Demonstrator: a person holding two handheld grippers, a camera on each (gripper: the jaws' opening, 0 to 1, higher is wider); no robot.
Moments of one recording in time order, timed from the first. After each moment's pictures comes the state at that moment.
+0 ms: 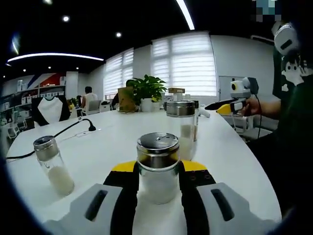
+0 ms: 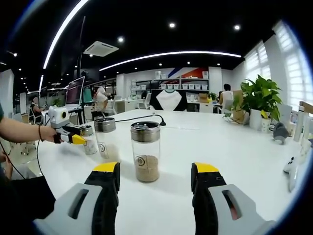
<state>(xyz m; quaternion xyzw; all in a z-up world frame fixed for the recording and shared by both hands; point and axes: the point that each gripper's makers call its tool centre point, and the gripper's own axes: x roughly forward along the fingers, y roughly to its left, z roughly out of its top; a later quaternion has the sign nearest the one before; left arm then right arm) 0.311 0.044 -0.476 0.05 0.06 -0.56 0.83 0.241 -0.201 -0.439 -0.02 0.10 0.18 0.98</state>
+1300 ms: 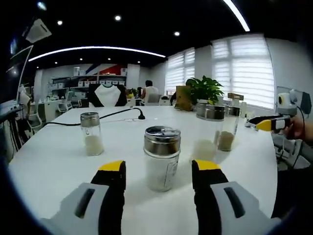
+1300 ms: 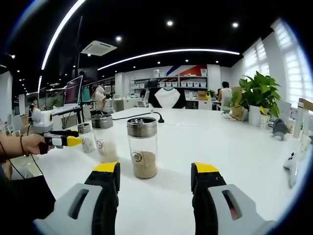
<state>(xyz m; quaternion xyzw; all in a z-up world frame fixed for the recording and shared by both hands) 0.304 0.070 -0.477 0.00 0.09 -0.25 0.96 0.243 -0.209 -0.451 -0.02 0.12 0.18 0.98</state>
